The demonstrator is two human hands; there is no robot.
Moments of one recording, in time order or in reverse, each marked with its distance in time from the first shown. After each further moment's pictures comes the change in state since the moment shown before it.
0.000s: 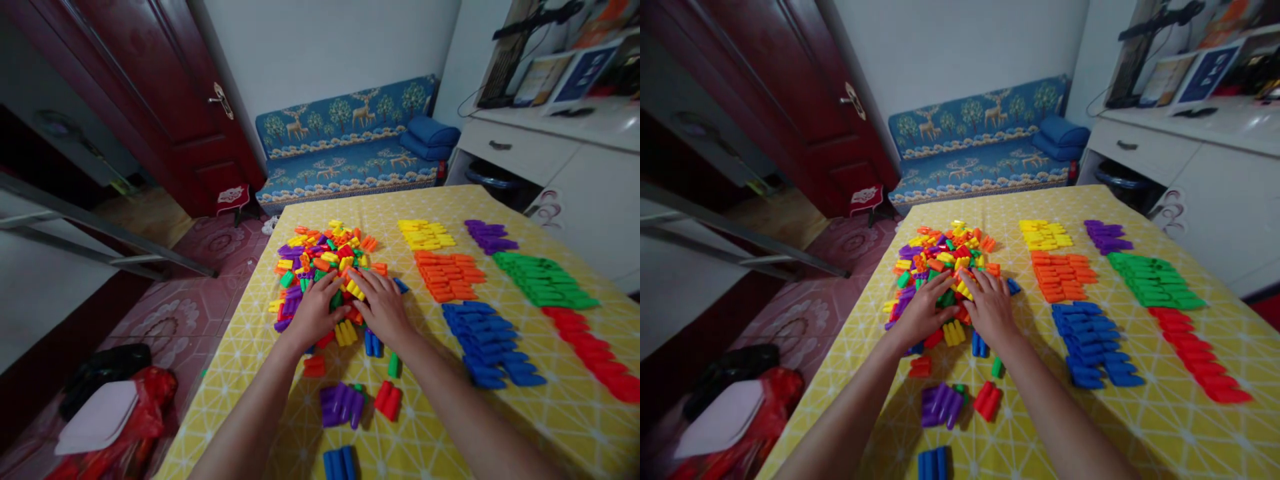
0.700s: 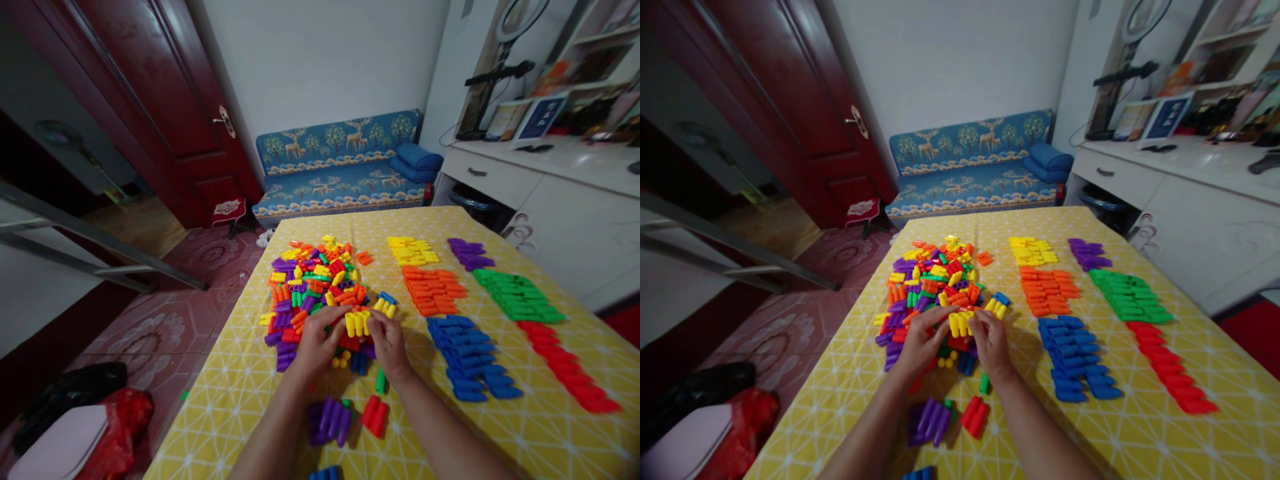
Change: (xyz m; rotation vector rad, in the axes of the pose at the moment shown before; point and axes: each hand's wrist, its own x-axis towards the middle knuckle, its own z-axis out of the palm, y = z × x) left_hand -0.012 0.032 0.026 -0.512 0.269 0.022; right_hand -0.033 0.005 0.003 0.794 0.285 0.173
